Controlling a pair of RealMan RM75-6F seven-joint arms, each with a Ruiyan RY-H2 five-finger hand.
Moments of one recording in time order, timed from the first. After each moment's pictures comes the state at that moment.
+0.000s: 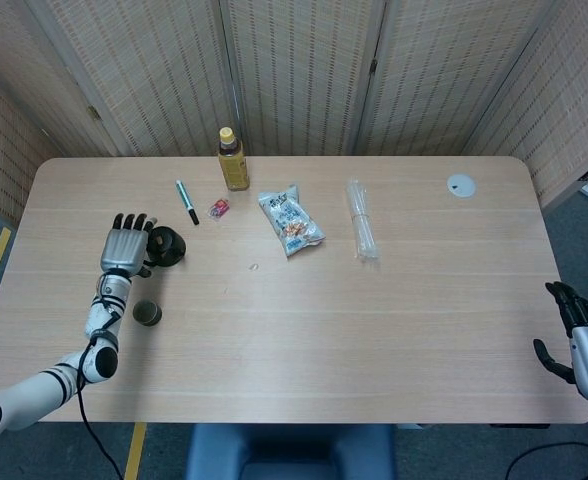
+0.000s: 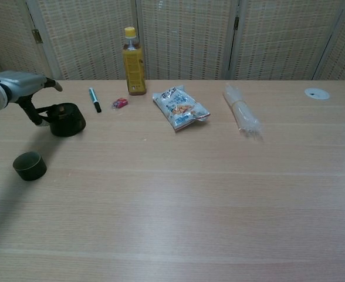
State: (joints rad) left arm -0.86 -1.62 -0.19 -0.95 0.73 0.78 0.55; right arm 0.03 -1.07 0.08 -1.64 -1.48 1.53 -0.03
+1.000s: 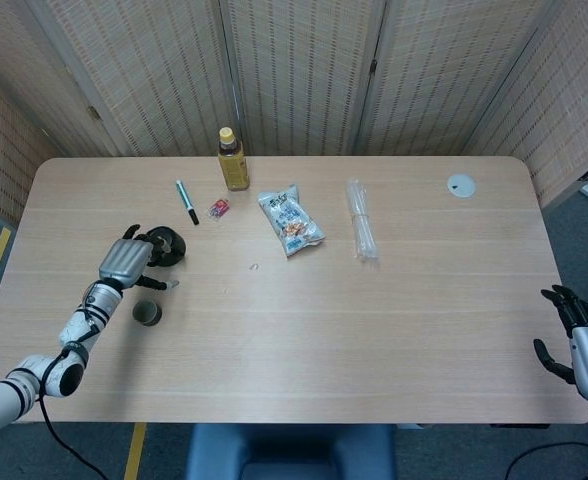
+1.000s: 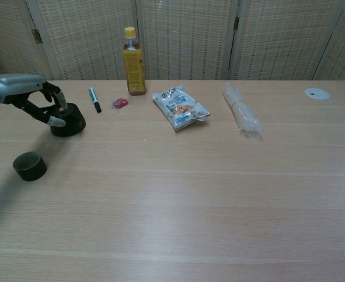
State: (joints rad) left arm -0.79 -1.46 -0.14 -1.07 1.14 0.71 0.05; right arm 0.03 -1.07 0.08 -1.66 -1.48 1.53 -0.05
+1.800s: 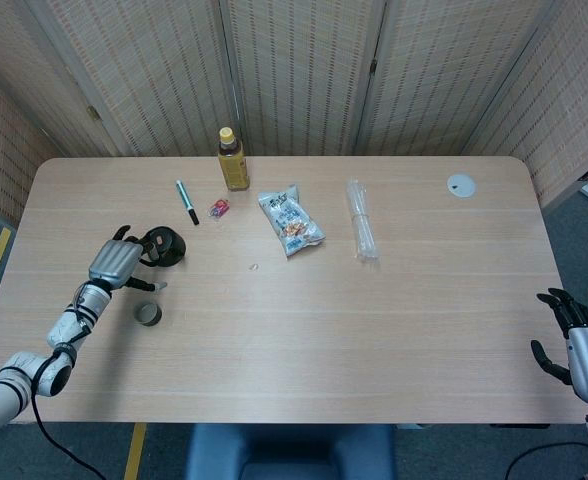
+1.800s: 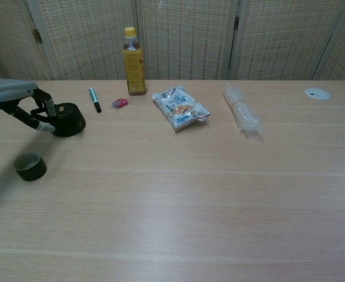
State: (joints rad) left arm -0.77 -1.52 -0.09 -0.88 1.31 0.71 -0.13; right arm 0.03 -1.07 0.08 -1.67 -1.47 1.52 -0.07
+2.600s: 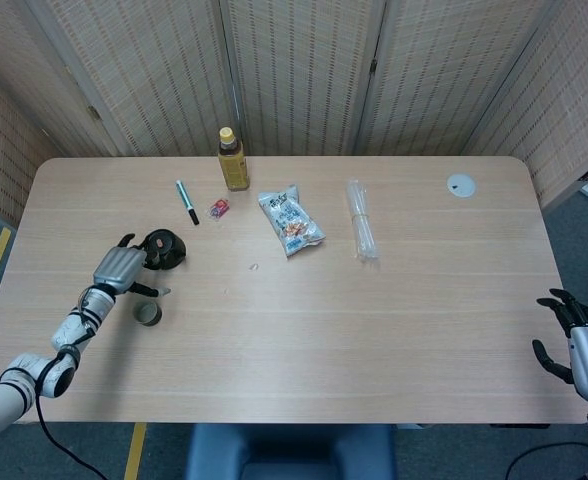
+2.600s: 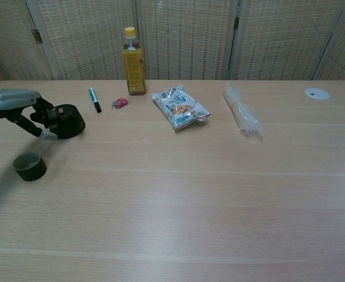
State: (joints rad) left arm -0.77 -1.54 -0.08 -0.87 1.32 0.67 -0.17; right arm 0.03 -1.08 0.08 -1.66 -1.46 1.51 -0.05
